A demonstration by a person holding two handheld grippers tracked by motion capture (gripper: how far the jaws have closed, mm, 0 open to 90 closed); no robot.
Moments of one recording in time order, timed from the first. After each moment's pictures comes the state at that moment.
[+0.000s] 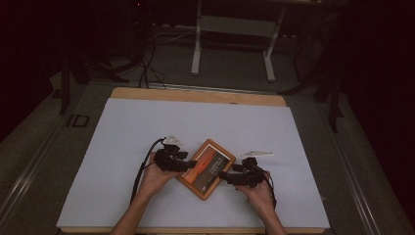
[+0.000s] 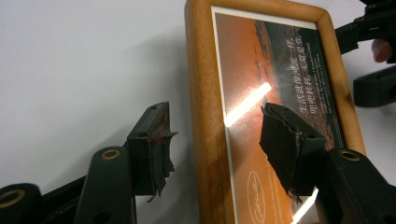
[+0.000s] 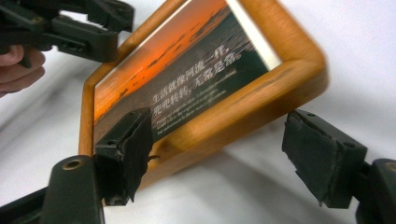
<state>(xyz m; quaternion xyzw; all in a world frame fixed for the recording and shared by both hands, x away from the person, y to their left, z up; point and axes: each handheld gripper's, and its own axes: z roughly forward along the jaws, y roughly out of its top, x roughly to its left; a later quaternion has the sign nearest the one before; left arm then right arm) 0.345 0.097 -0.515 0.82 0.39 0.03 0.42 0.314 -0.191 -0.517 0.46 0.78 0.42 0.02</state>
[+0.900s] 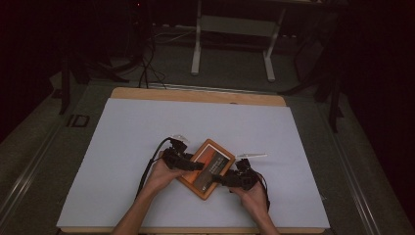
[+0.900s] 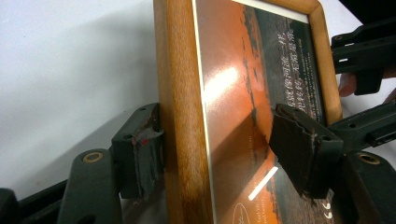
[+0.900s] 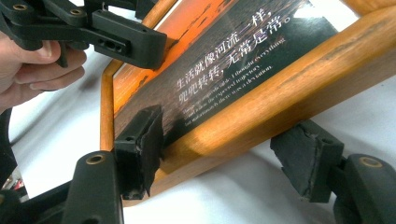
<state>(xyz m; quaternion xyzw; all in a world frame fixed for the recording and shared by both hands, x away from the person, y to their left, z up) 0.362 0.081 -0.524 0.82 0.39 -0.04 0.41 0.315 -0.178 -0.530 0.47 0.78 0.42 -0.04</state>
